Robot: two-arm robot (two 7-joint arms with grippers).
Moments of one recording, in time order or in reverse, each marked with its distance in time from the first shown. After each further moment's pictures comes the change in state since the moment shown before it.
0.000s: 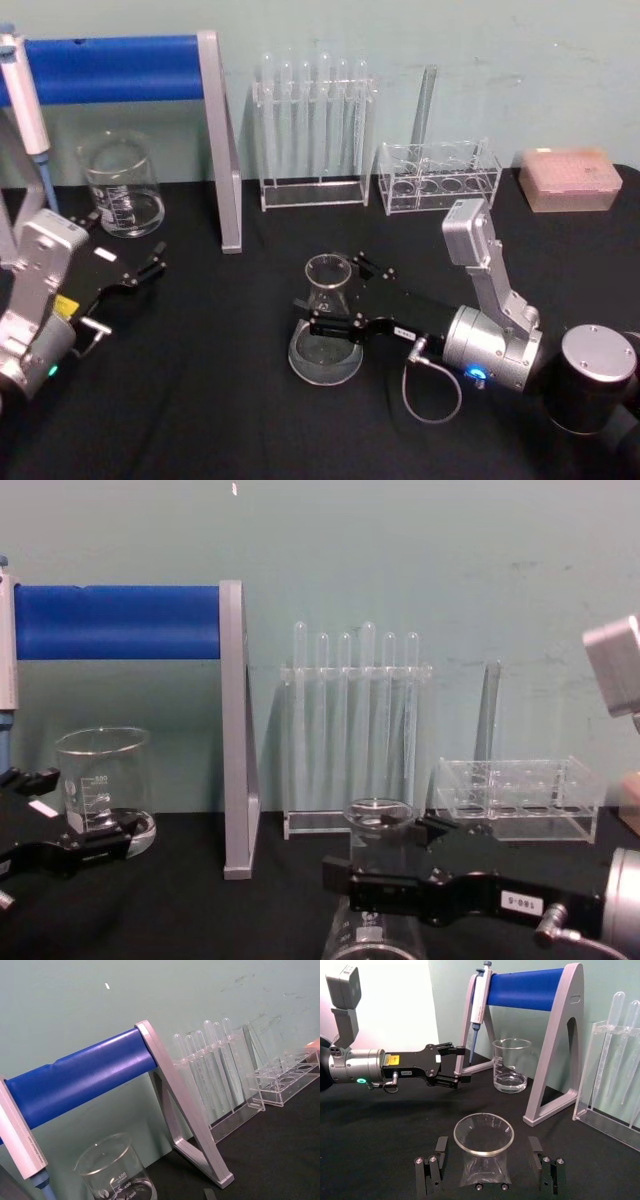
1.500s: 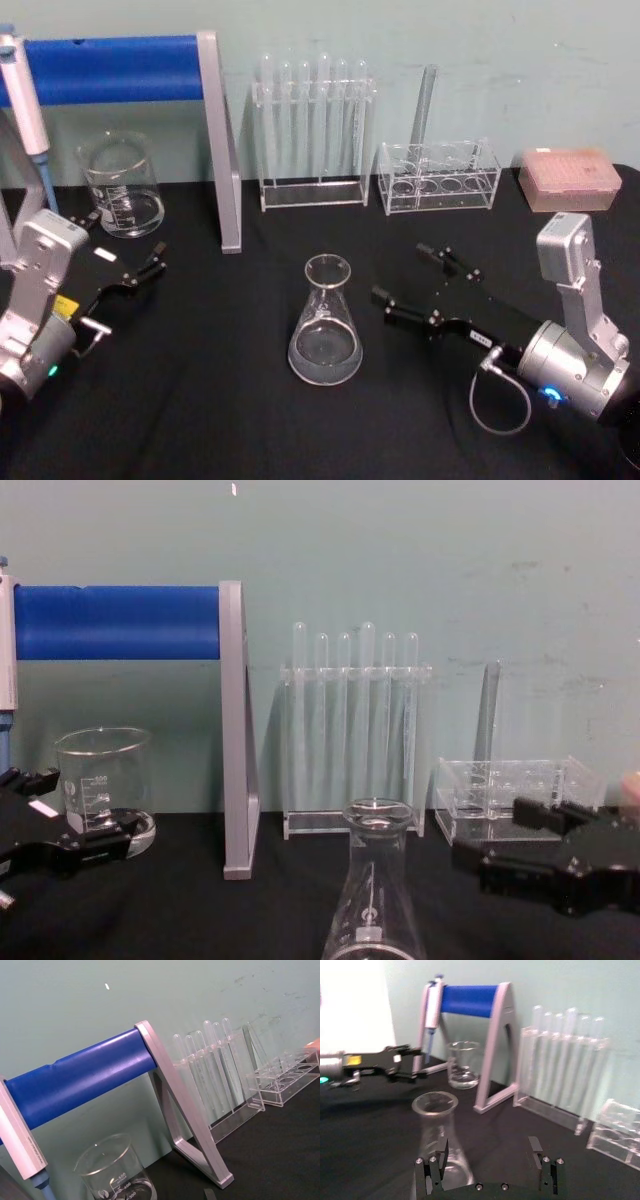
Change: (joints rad) left arm 0.000 0.000 0.000 0.000 0.000 0.000 0.000; right arm -0.197 0.114 0.141 -0.198 0.002 -0.026 -0.149
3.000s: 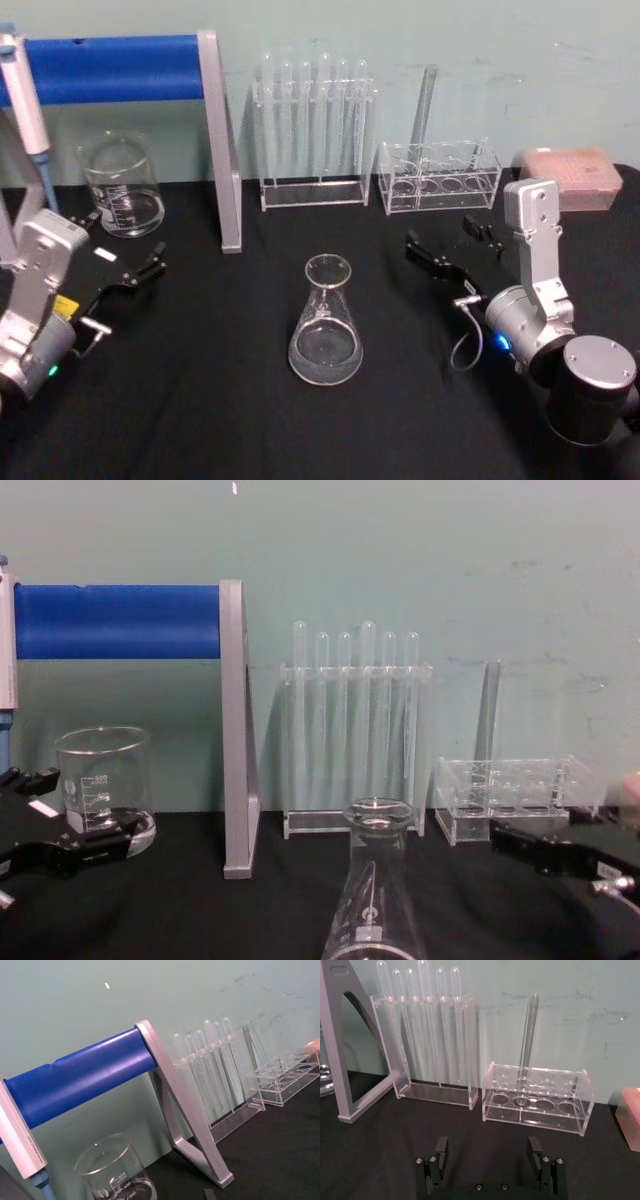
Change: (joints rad) left arm 0.000 0.000 0.000 0.000 0.000 0.000 0.000; right arm 0.116 -0.293 0.120 0.243 -0.215 0.114 -0.386
